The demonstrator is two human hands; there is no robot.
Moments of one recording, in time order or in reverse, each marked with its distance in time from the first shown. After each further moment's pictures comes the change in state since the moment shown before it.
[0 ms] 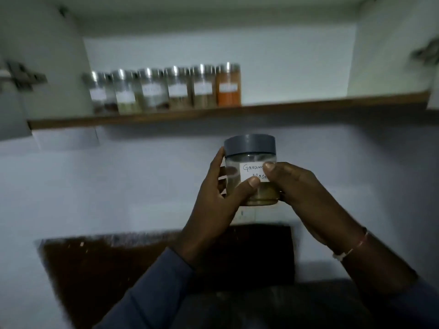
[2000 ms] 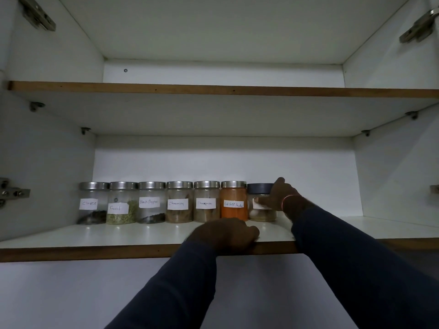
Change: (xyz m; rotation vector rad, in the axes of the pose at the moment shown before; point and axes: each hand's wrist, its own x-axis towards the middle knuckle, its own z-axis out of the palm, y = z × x) left_hand 0.255 0.038 -0.007 1.126 -0.458 -0.335; right_hand 0.360 -0.067 -0.061 -1.007 0.328 0.060
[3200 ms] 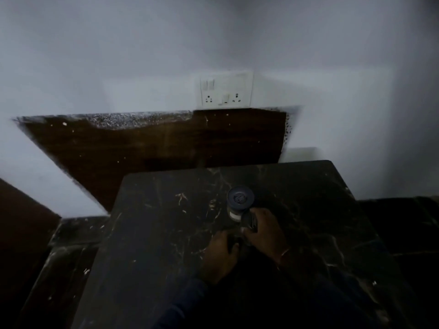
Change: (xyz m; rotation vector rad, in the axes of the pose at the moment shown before) left_hand -0.358 -0.052 0.509 -0.573 -0.226 -0.300; right_hand -0.602 0.227 0.245 0.113 -0.728 0.212
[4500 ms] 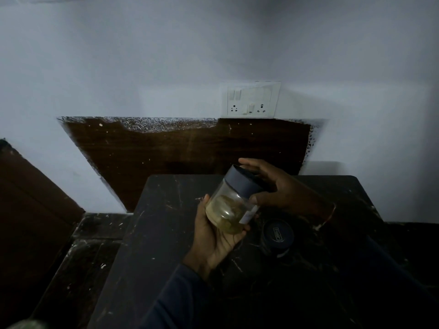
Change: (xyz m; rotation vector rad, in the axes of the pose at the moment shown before) left_hand -0.009 0.035 -0.103 -1.888 -0.290 -0.125; right_hand 0.005 -0.122 -0.134 0.559 -0.476 -0.587
